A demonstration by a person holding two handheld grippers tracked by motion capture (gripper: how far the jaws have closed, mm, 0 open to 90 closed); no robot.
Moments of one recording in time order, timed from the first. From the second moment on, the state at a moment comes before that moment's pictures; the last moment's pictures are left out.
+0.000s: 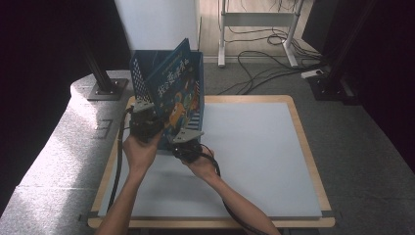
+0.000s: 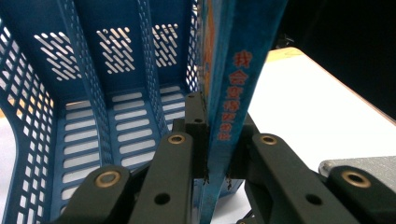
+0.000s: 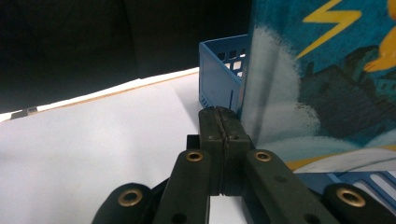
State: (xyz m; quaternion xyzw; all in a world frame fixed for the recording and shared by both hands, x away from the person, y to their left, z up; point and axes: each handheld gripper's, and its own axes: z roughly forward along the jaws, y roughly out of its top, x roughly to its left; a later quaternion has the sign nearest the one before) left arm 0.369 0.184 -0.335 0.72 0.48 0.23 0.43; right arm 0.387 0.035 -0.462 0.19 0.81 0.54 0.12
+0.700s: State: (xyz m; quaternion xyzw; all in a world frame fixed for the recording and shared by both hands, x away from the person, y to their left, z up) left arm 0.386 0.168 -0.330 0.71 0.49 0.25 0.44; right arm 0.406 0.022 -0.458 0.21 0.80 0.55 0.13
